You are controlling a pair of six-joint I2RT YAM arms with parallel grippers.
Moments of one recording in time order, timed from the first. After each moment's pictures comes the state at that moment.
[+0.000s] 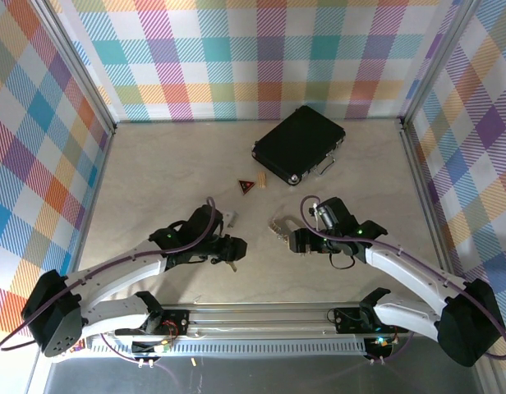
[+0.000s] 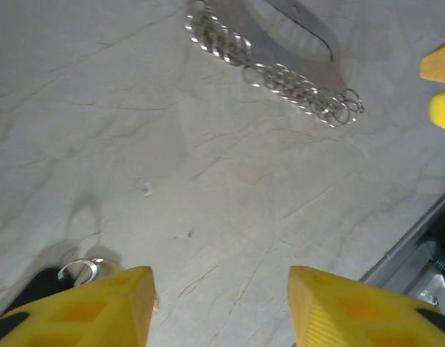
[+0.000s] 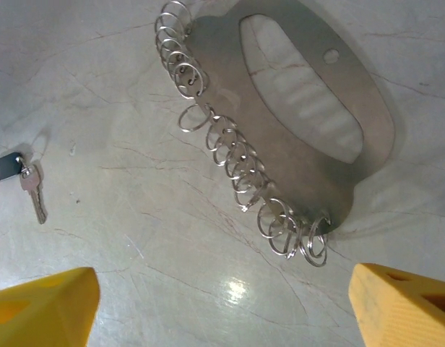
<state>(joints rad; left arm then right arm) -0.81 1.12 0.67 -0.40 0.20 -0.53 0.62 1.05 0.64 -0.60 -0.18 0.53</state>
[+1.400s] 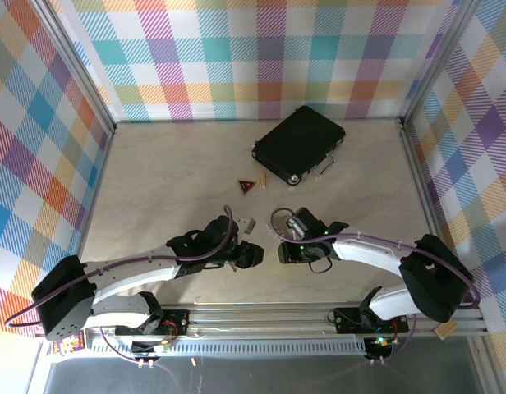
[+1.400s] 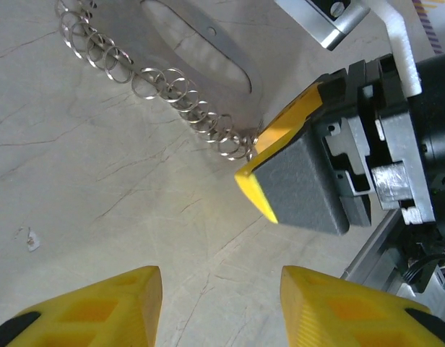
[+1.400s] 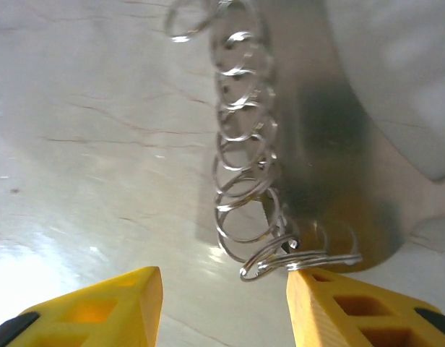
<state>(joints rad) -0.95 1.20 0.61 -0.13 0.16 -0.60 0.81 1.38 0.66 -0.41 -0.15 0.62</state>
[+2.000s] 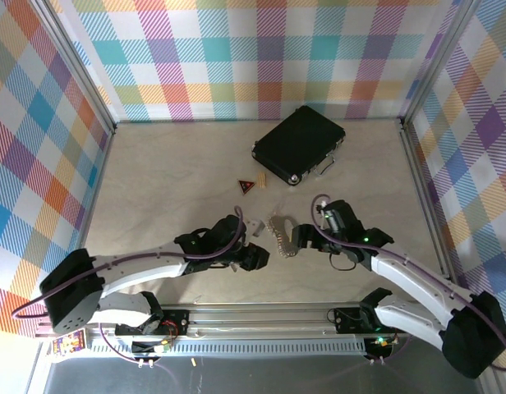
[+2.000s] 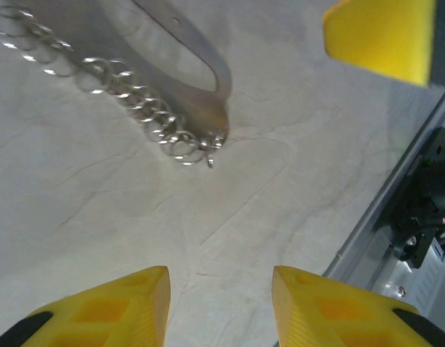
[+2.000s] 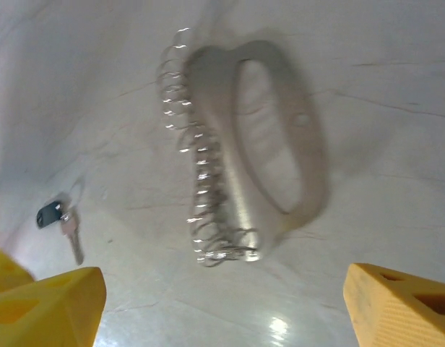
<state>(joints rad) -0.99 1.31 0.69 -0.15 0.20 -0.54 0.55 0.95 0.56 -0.50 -0.19 0.65</state>
